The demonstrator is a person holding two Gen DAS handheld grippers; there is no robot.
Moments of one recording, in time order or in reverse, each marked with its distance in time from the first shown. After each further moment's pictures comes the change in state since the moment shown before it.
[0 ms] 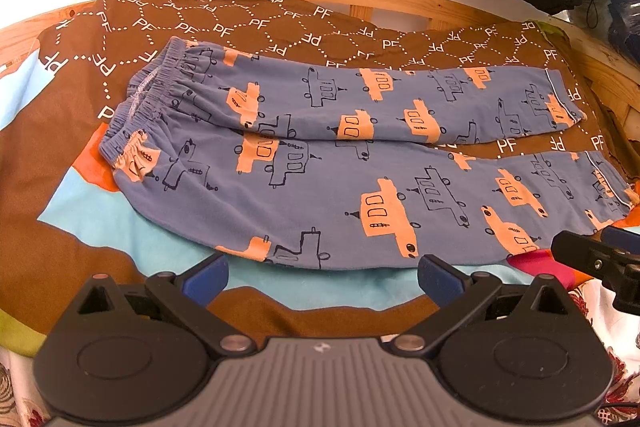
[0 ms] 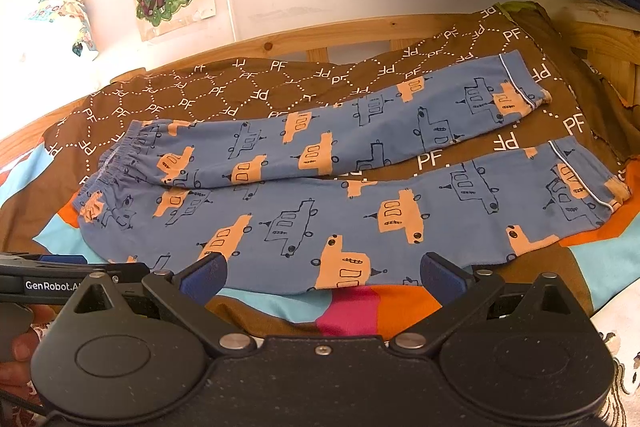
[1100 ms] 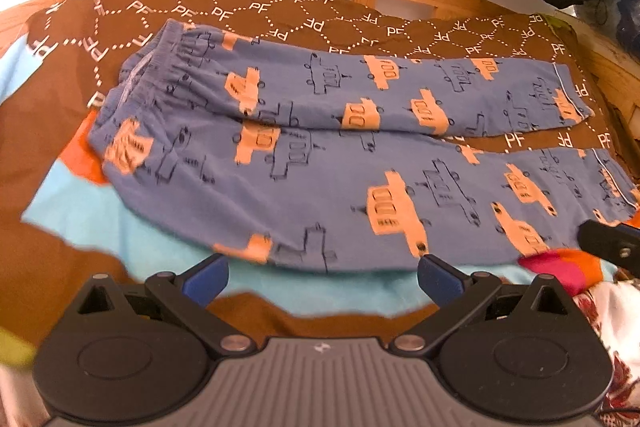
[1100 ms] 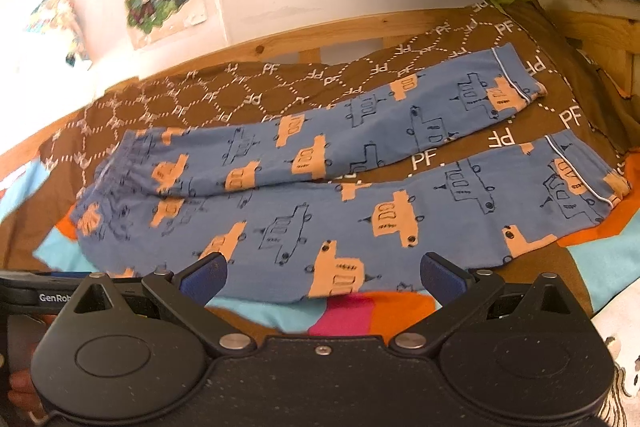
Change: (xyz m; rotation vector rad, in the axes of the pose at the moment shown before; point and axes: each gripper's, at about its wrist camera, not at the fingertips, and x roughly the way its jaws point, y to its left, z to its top) left arm 0.019 0.006 0.011 -0.009 0.044 -0.012; right arm 0.005 -0.012 0.008 0.058 0.003 0.008
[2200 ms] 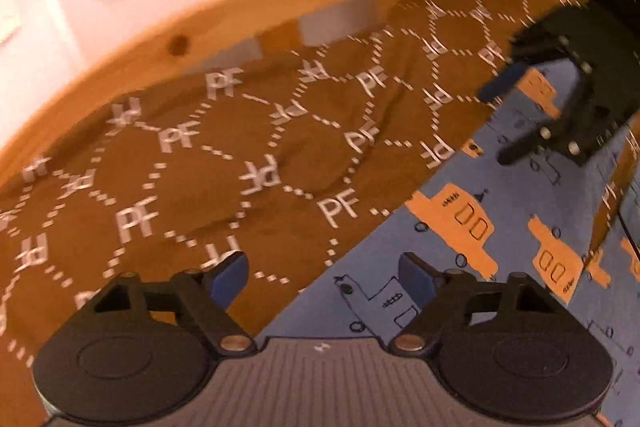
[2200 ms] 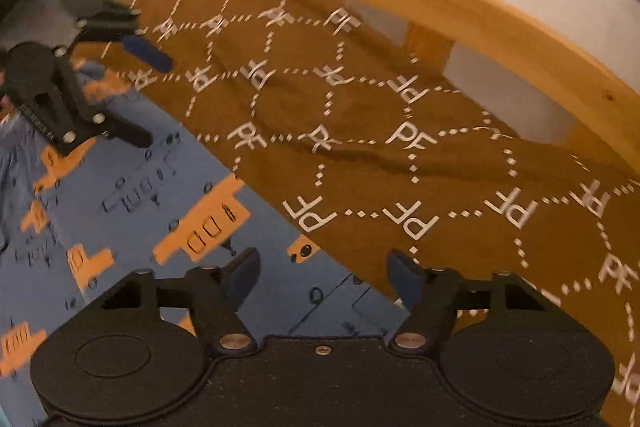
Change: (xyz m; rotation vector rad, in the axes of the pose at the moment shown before) left arm 0.216 0.010 0.267 0.606 0.141 -0.212; right arm 0.322 -0.022 0.244 -0.685 0.393 0.328
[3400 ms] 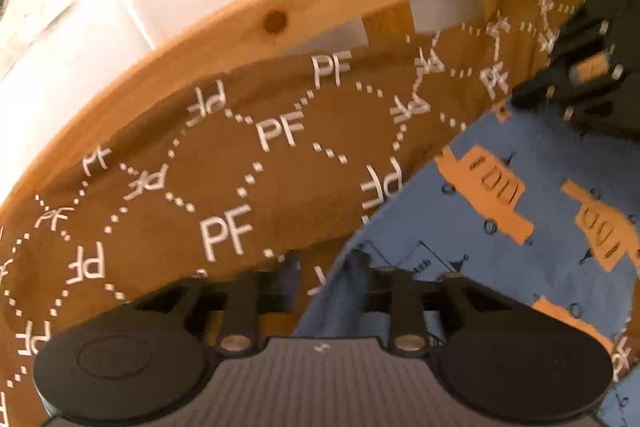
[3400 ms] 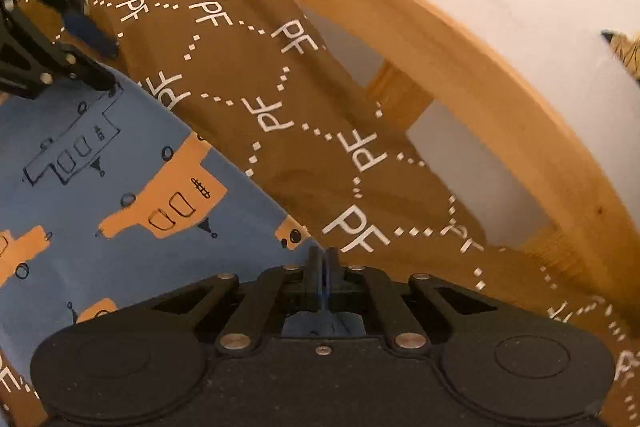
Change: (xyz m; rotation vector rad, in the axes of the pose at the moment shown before) left arm 0.013 0.040 0.012 -0.086 0.008 0.253; right arm 0.069 0.001 0.062 -0.117 -0.034 -0.324
